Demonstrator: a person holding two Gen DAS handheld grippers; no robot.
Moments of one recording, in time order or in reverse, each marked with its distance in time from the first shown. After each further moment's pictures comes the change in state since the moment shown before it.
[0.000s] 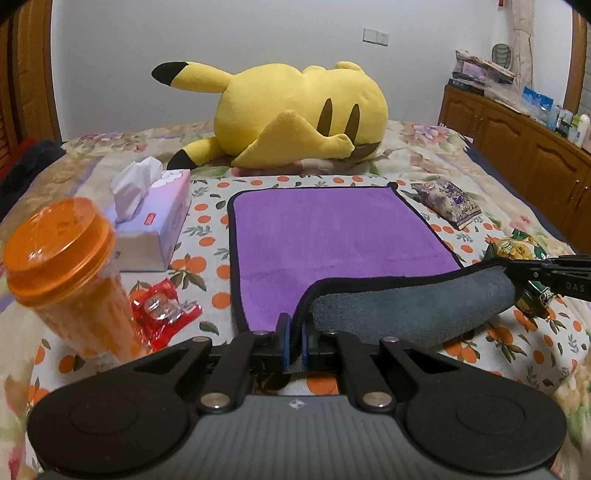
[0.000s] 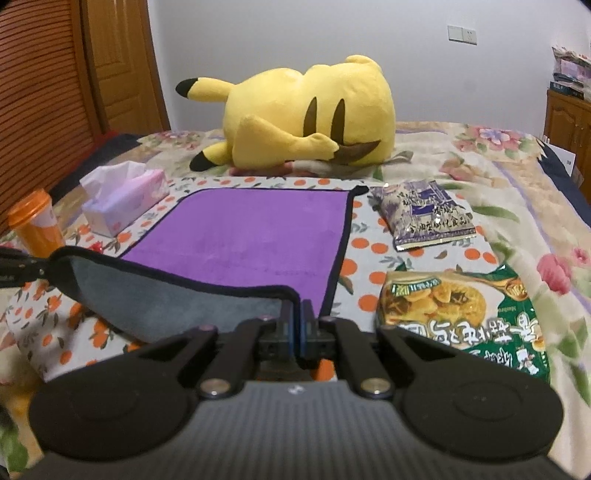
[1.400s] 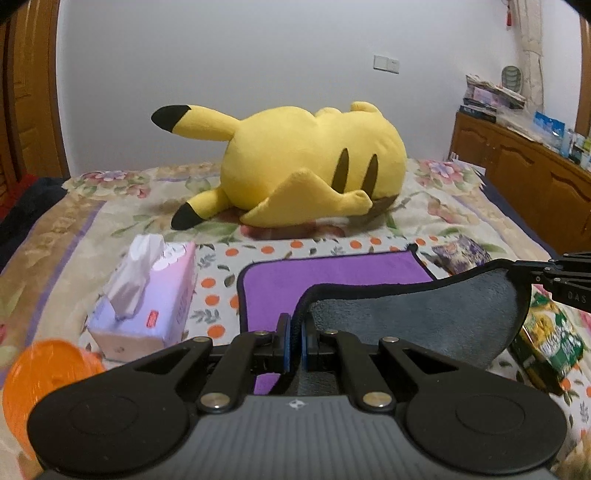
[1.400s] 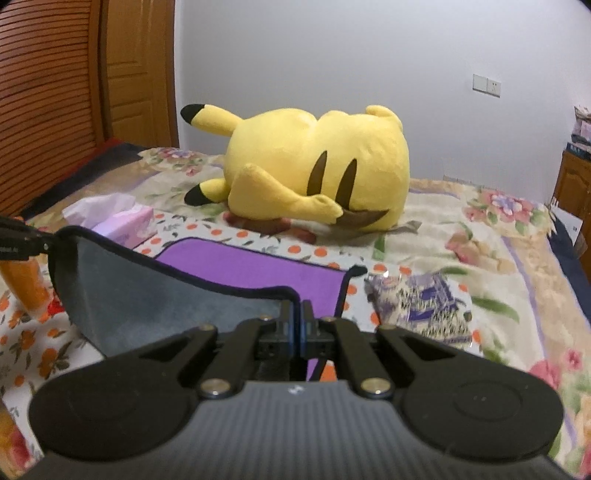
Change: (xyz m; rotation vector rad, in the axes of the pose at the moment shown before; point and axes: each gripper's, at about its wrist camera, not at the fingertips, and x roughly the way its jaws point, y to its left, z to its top) left arm 0.026 0.011 0.080 -0.008 -0.084 0.035; right arm 0.026 0.003 0.075 -0.147 -0.080 -0.027
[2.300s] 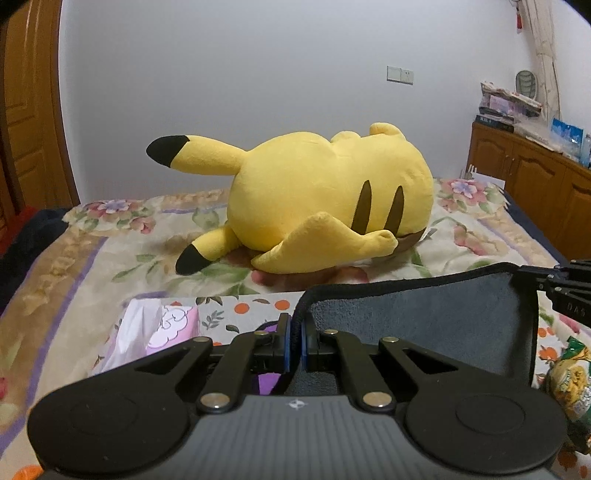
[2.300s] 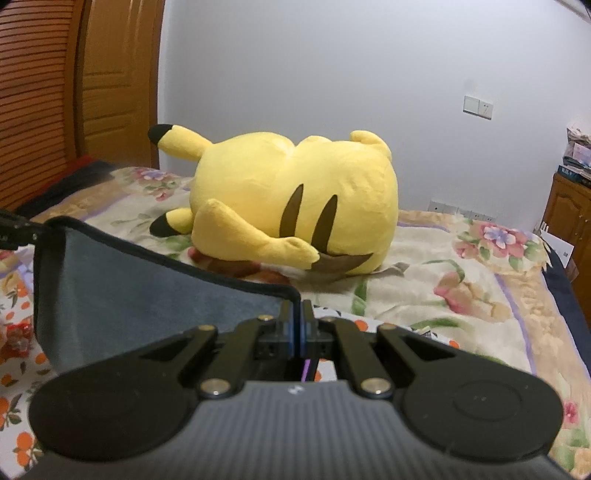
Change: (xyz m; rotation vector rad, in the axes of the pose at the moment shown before) left arm 0.051 -0.001 0.056 0.023 -0.044 0.062; right arm 0.051 -0.016 0.035 -0.015 -0.065 -0.065
